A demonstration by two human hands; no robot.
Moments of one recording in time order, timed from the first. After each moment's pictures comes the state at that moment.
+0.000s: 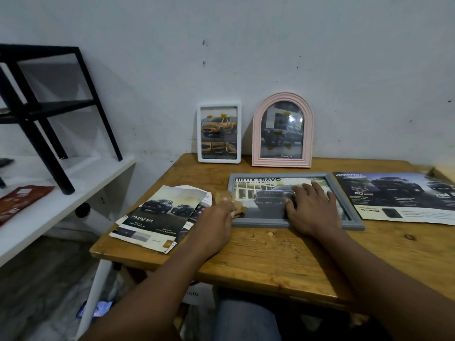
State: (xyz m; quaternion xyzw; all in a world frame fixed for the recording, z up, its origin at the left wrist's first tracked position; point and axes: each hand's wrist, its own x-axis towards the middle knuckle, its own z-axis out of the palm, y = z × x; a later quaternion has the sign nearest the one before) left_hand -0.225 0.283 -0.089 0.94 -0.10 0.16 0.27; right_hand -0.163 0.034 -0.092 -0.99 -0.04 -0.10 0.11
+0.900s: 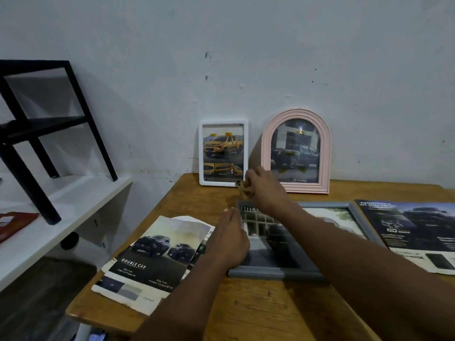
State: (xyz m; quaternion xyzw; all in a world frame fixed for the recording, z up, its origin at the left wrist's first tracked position) left_hand -0.130 0.277 -0.090 0.96 -0.02 0.04 0.26; right_hand -0.028 0.149 -0.043 -0.95 -0.22 -0.17 0.16
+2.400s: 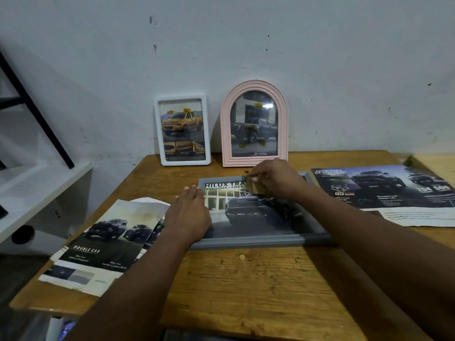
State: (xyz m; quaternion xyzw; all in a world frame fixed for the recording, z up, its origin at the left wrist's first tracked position) left_hand -0.125 0.263 -0.084 1.00 0.00 0.01 0.04; right_hand -0.042 0.012 -0.066 -0.92 -0.26 -0.12 0.26
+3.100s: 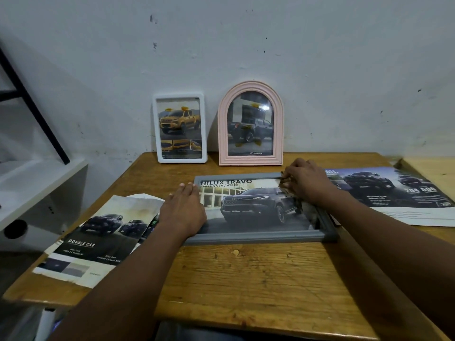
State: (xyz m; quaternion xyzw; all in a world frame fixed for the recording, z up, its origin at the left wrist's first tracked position) left_hand -0.126 0.262 -0.081 1.00 0.00 0.00 0.02; right_hand -0.060 -0.057 -0.075 -0.98 -0.13 -0.11 0.09
